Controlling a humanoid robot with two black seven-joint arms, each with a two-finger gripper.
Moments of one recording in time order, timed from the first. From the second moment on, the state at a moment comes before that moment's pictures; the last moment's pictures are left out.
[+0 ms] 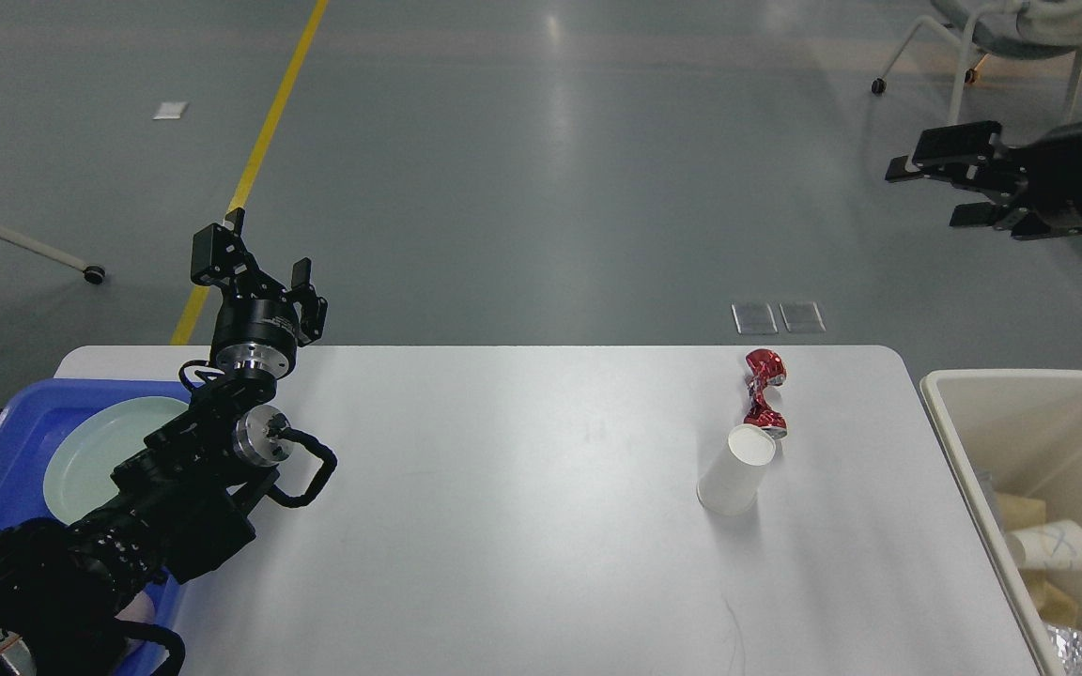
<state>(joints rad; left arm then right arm) -0.81 0.07 -0.60 -0.34 -0.13 -0.13 -0.66 1.92 -0.65 -1.13 0.97 -0.25 0.55 0.42</state>
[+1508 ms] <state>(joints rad) -0.81 0.07 -0.60 -0.34 -0.13 -0.13 -0.66 1.20 -0.15 -1.13 0.51 -0.37 0.08 0.23</state>
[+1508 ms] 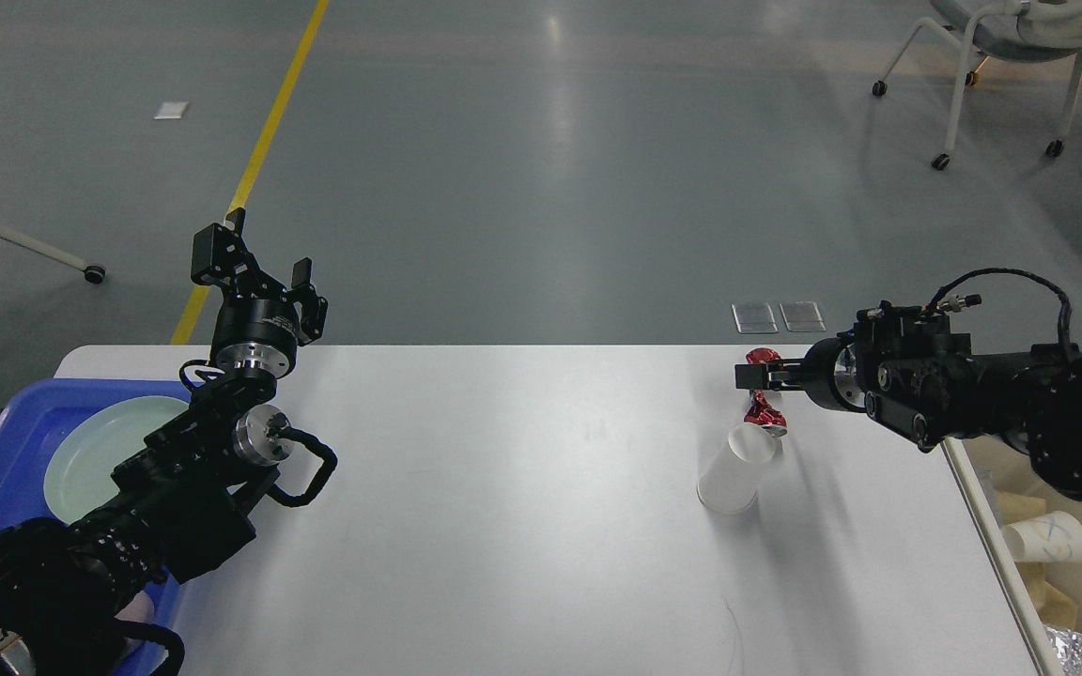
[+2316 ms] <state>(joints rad) -0.81 0.07 -0.60 -0.34 -0.13 -0.13 -0.66 1.08 -0.08 -1.12 0.45 -0.37 0.03 0.10</state>
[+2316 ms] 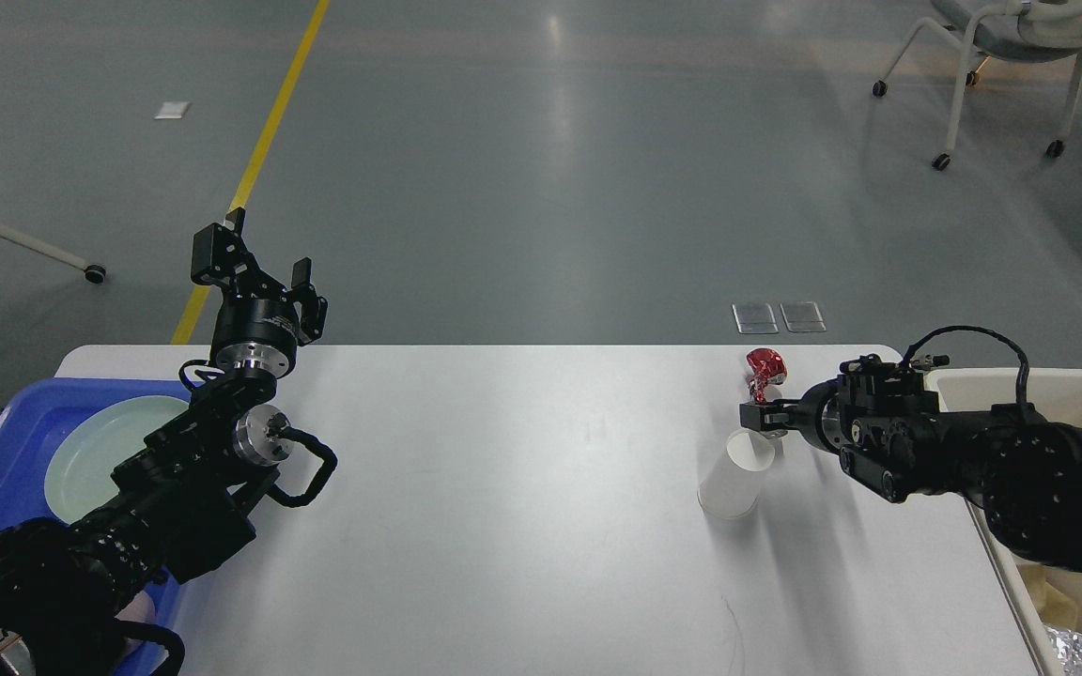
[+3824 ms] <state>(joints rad) -0.81 0.07 -0.60 -0.34 -0.13 -0.13 -0.66 0.97 0.01 -1.09 0.34 -0.37 -0.04 -0.04</state>
